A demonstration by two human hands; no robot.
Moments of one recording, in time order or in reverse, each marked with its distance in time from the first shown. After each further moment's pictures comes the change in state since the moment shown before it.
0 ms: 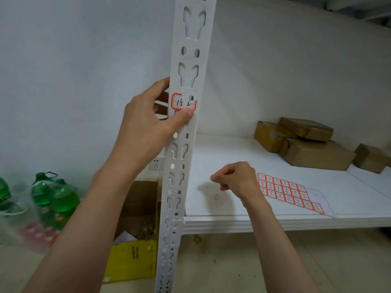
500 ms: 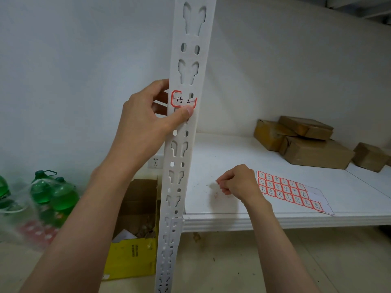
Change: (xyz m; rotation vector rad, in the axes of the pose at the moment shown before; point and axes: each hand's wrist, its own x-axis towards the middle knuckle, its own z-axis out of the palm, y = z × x) left_hand 0.001 -0.004 0.000 0.005 0.000 -0.006; right_hand 0.014 0.017 0.004 -0.184 -0.026 0.101
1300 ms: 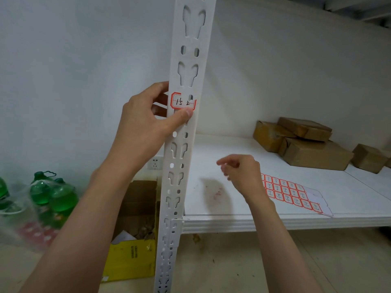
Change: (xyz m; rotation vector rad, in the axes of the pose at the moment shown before) left_hand -0.002 0.003 -0.001 -0.001 0.003 -0.006; right_hand -0.013 -0.019 -0.013 0.078 0.200 -0.242
